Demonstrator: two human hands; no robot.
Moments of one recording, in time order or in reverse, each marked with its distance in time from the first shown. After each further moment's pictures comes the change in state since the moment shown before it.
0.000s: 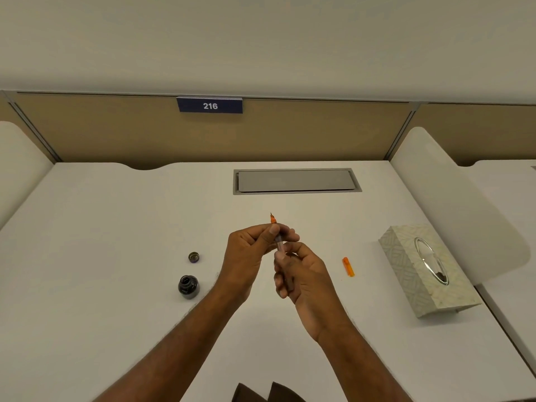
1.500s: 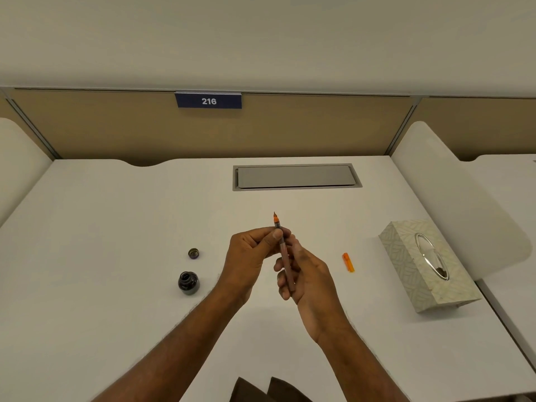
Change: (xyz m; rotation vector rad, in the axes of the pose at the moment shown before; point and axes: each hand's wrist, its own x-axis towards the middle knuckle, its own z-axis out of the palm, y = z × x) left_hand -0.004 -0.010 0.000 0.038 0.014 -0.068; right_hand 0.000 0.009 -0.007 0.030 0.087 0.039
